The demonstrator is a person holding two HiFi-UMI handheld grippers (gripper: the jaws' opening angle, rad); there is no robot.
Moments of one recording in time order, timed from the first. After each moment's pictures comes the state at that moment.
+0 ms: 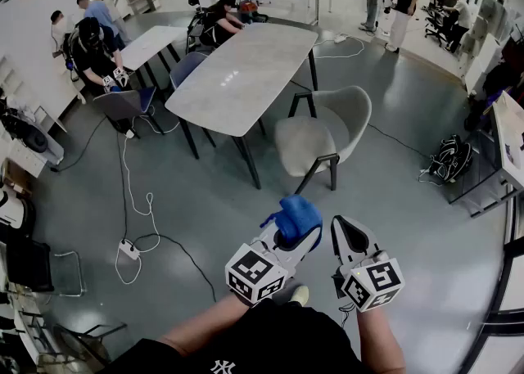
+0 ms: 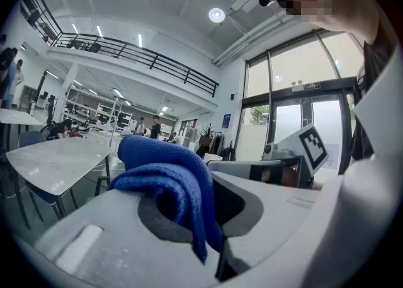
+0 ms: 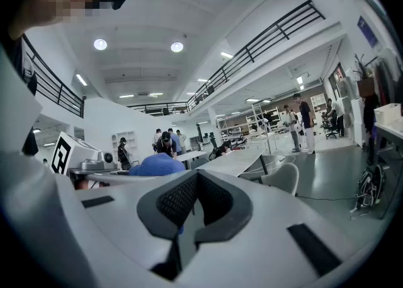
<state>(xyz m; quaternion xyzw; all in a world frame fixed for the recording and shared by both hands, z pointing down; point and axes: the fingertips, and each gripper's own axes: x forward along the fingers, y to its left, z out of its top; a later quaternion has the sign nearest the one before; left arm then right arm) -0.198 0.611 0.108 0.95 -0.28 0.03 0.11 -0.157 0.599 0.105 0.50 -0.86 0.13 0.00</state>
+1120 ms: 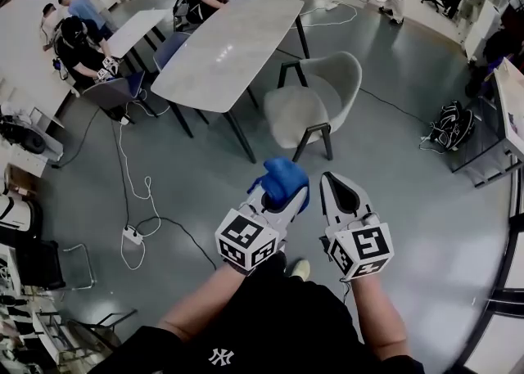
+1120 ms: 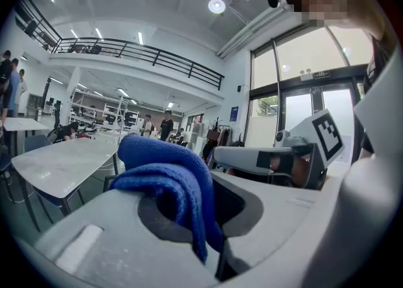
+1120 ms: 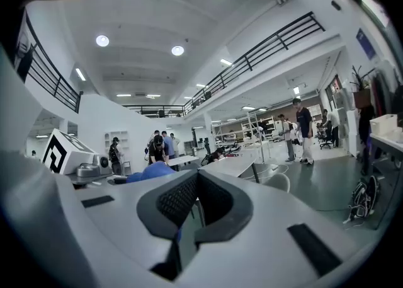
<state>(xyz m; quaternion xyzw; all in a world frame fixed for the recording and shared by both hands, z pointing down) -0.156 0.565 0.131 0.94 -0.31 0.06 0.11 -0.113 0.557 0.107 0.52 -0.85 0.10 0.00</state>
